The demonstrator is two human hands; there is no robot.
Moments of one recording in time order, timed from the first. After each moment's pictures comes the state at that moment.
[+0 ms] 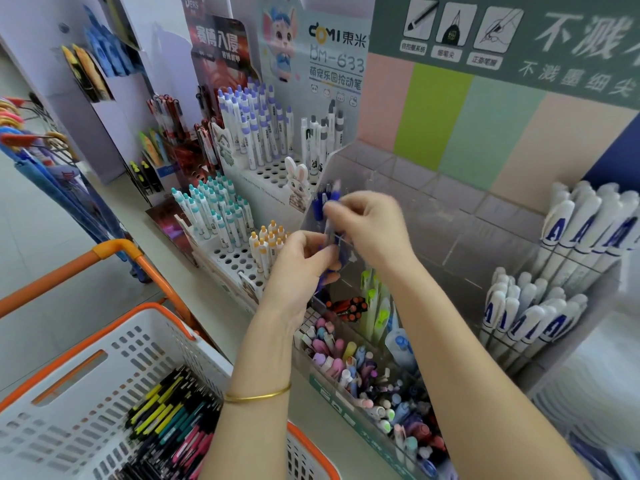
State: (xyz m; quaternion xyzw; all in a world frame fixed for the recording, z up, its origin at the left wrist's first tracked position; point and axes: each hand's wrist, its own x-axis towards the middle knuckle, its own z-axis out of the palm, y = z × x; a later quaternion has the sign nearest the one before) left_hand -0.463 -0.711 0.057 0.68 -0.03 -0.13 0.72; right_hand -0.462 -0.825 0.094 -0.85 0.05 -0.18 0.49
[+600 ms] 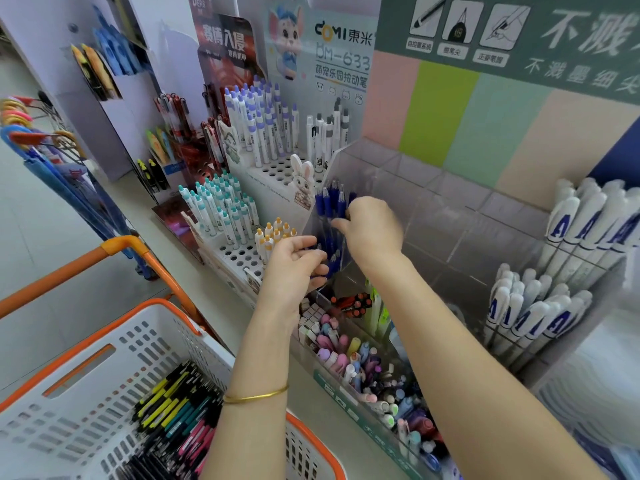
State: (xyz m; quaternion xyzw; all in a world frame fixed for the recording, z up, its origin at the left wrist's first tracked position) left_hand -0.459 -0.699 0.043 0.68 0.04 -0.12 0.72; right_hand -0.436 -0.820 0.079 -0.97 0.15 -0.09 0.19
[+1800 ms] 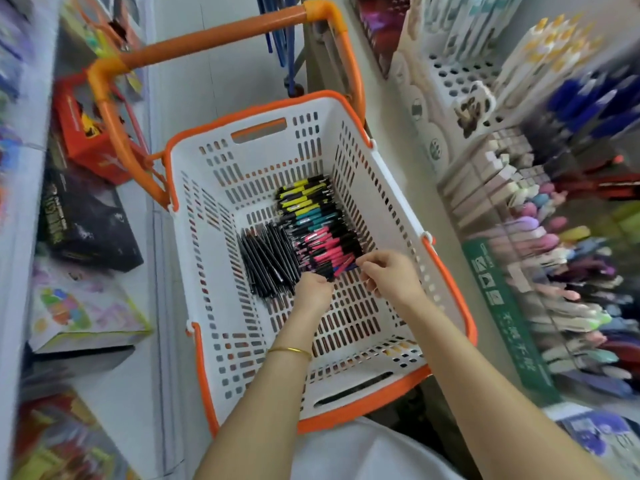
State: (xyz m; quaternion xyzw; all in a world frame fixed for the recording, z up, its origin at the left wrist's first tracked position) left_hand -0.635 -0.535 -0.200 0.72 0.41 -0.22 0.51; right_hand -0.588 -0.658 -0.135 -0.85 0.05 0.29 0.44
